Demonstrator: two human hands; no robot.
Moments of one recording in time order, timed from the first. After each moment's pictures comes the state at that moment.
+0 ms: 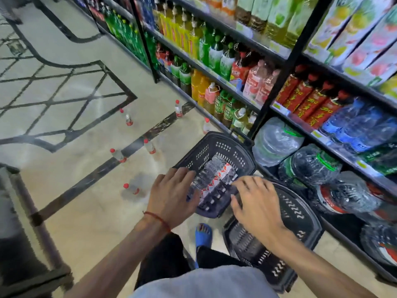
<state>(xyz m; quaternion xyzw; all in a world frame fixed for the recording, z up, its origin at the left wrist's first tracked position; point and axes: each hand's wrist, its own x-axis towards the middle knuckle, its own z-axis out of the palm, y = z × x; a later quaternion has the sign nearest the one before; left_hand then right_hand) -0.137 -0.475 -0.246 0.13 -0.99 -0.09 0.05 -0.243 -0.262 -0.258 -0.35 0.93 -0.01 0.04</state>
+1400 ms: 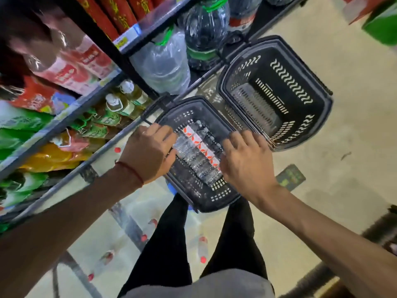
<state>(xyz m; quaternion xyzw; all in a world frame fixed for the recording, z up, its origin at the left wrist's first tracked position) -0.573 -0.578 -0.389 -0.68 -0.72 0.08 -0.09 -0.343 -0.454 -0.385 0.29 0.95 -0.04 0.06</state>
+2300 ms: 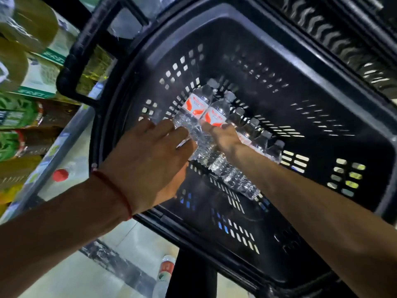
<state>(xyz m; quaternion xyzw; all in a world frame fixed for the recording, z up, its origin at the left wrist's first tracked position) -0.648 -0.579 -0.757 -0.81 -0.56 0.08 -0.13 -0.481 -0.488 -0.906 0.65 0.32 -0.69 0.03</state>
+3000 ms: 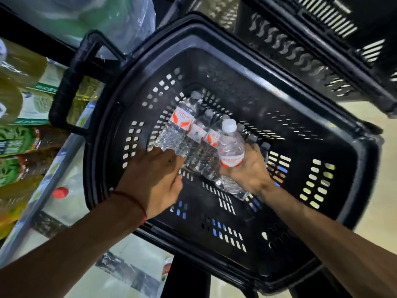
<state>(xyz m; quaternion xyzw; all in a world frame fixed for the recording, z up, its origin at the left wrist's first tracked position) -0.626 -0.576 -0.780 -0.72 -0.63 0.12 -0.25 -0.385 -0.503 -0.868 0.63 0.57 -0.51 0.09</state>
